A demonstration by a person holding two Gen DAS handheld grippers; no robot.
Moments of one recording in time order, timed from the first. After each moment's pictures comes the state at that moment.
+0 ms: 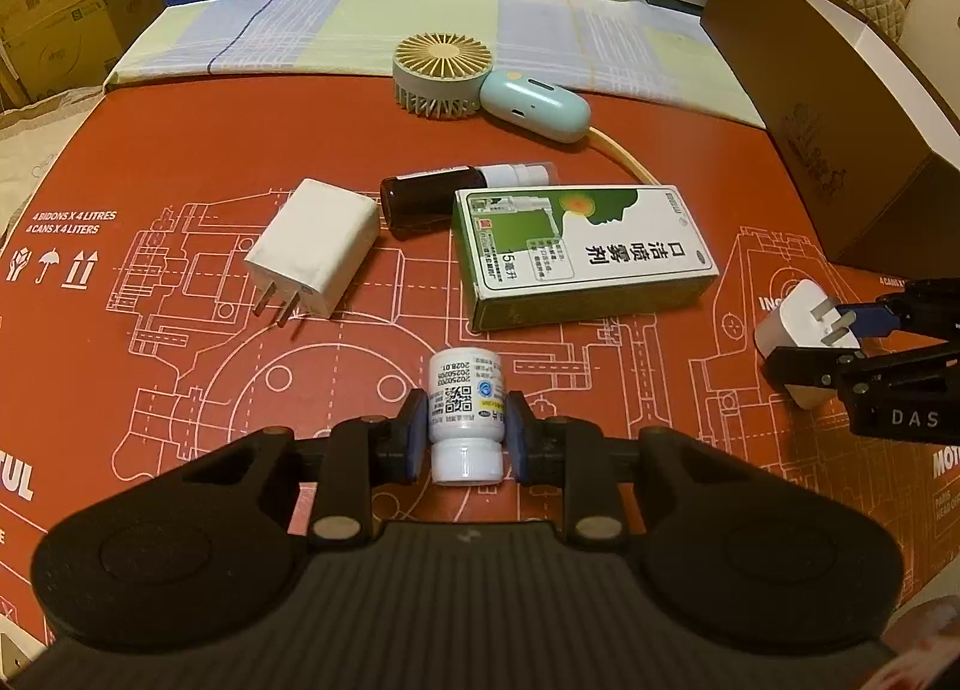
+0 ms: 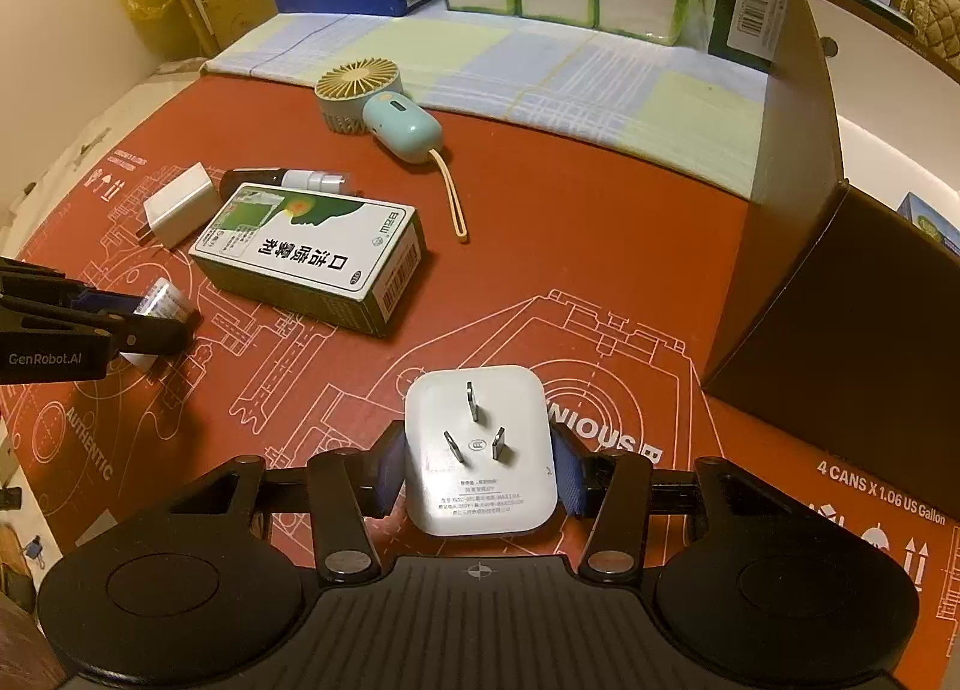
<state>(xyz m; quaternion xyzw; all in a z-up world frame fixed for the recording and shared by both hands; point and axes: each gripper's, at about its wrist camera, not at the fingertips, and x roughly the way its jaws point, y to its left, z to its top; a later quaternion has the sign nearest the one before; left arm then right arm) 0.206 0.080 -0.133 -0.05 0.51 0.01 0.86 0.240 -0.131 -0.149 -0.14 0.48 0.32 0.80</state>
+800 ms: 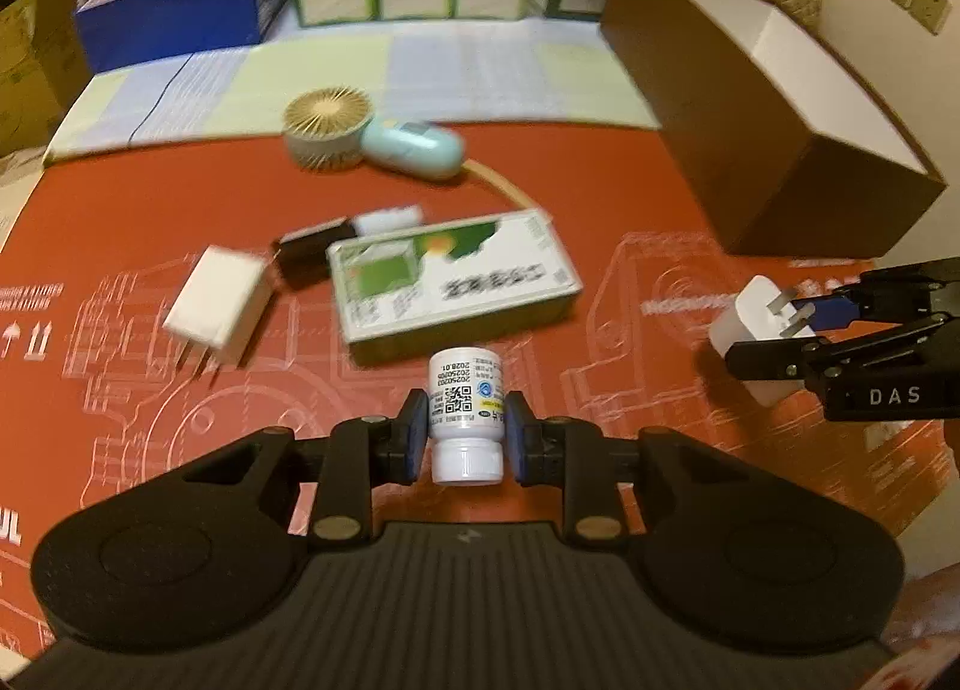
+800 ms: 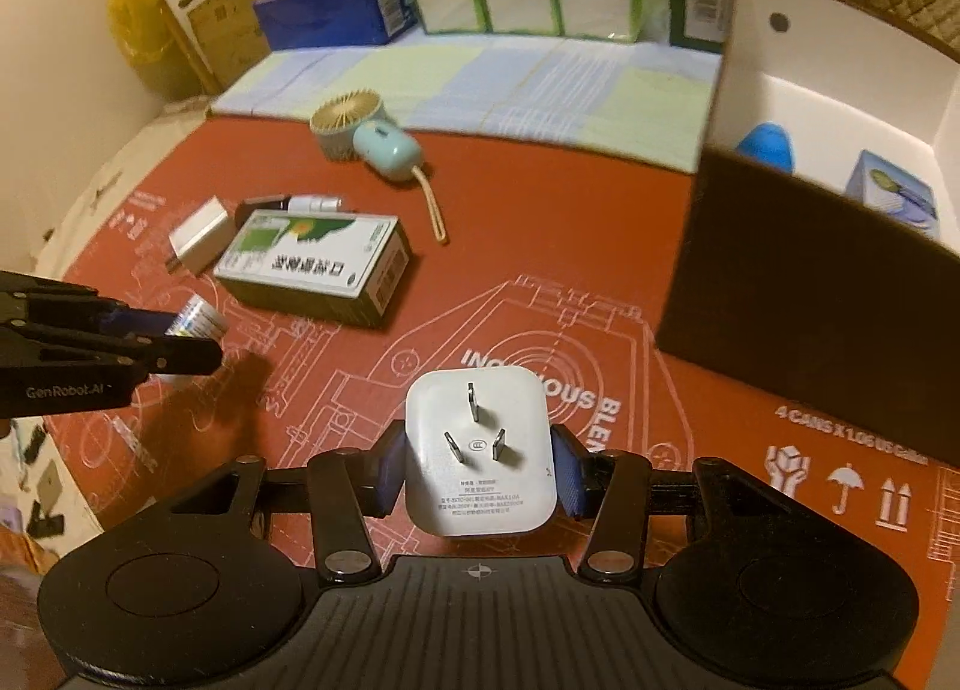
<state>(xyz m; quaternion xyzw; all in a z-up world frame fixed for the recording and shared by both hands) 0.205 0.037 -0.099 -0.02 0.49 -0.05 0.87 0.231 -0.171 -0.122 -0.08 0.49 0.32 0.81</state>
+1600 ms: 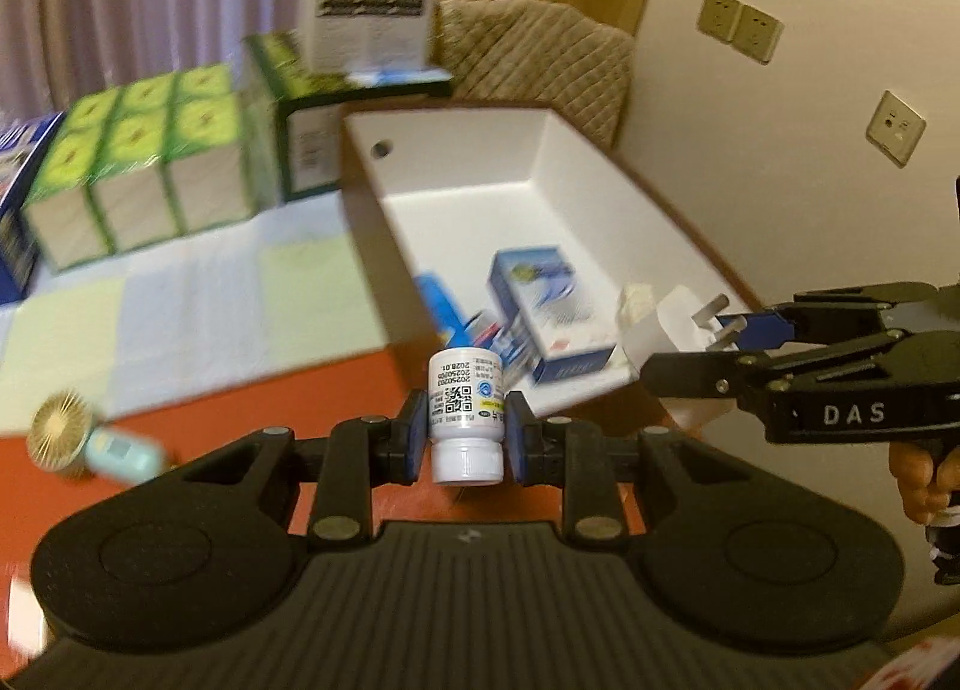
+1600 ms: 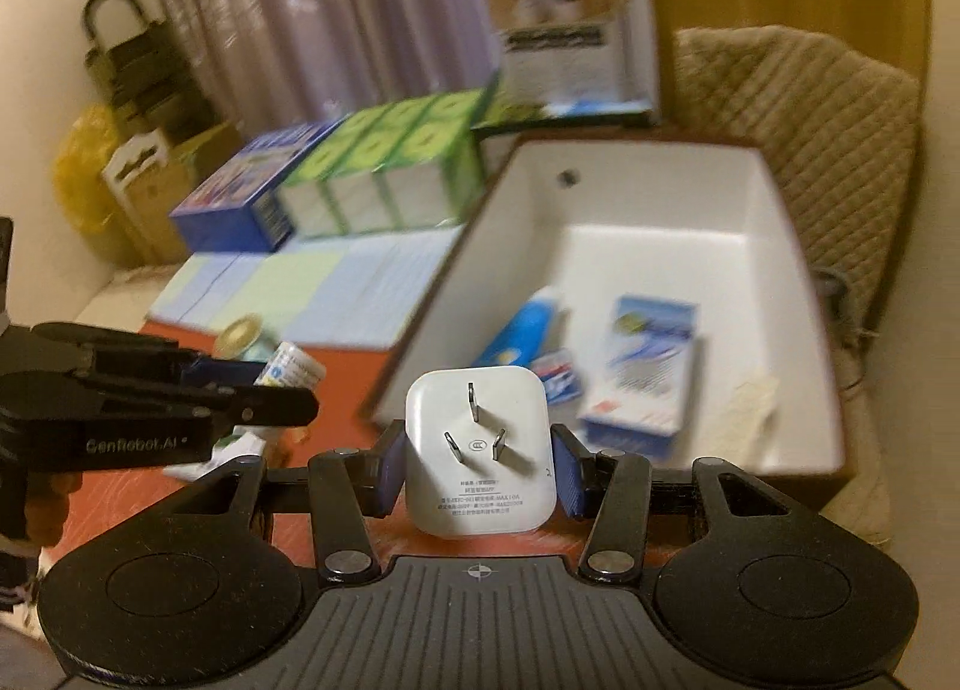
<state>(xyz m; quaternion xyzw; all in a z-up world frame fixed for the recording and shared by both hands) 0.300 -0.113 -0.019 0.00 0.40 -0.21 0.89 0.281 -0.293 -0.017 0.01 0.40 0.26 0.88</state>
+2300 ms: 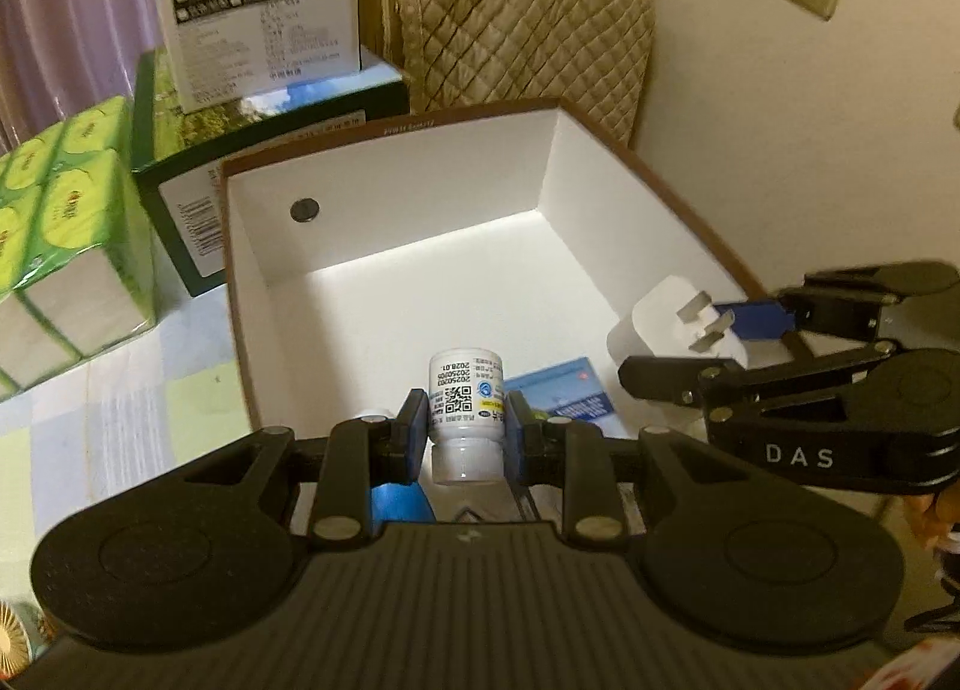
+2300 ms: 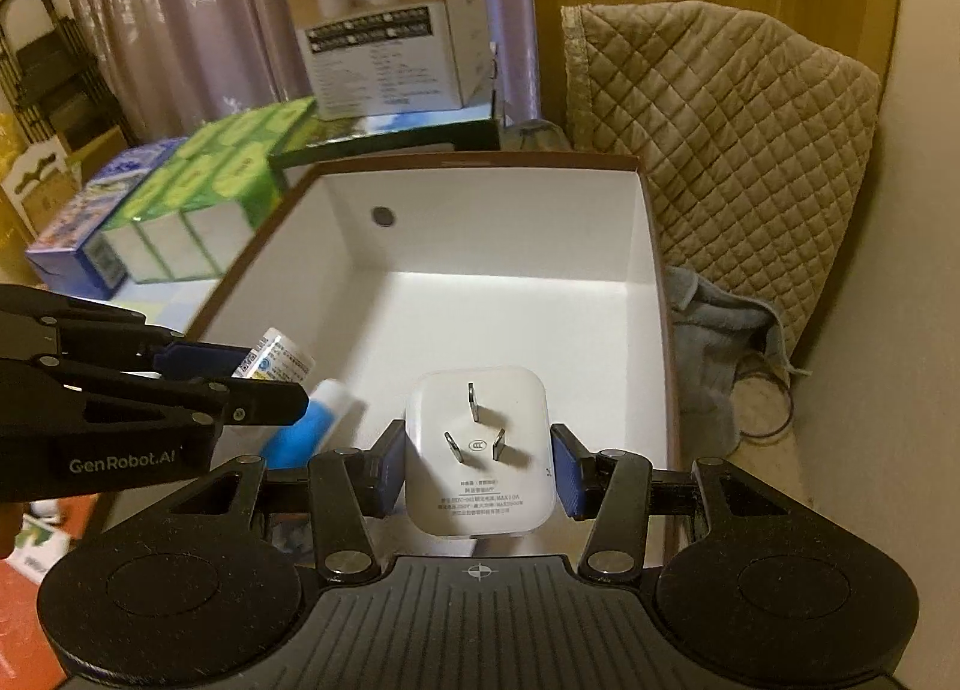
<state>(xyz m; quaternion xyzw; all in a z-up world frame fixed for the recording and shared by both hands) 0.465 -0.208 -0.058 0.06 0.44 -0.20 0.87 0.442 -0.341 -0.055 -0.03 0.42 0.19 0.89</state>
